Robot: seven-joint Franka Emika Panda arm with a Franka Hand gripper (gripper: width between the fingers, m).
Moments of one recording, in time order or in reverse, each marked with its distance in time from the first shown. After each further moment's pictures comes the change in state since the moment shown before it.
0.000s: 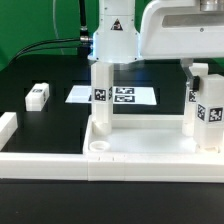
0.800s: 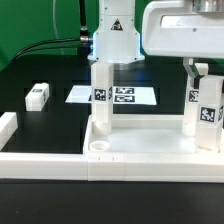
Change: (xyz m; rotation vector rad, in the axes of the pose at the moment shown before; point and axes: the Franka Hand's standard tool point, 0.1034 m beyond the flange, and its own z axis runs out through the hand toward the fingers) arm -0.002 0.000 0.001 0.016 0.007 0.621
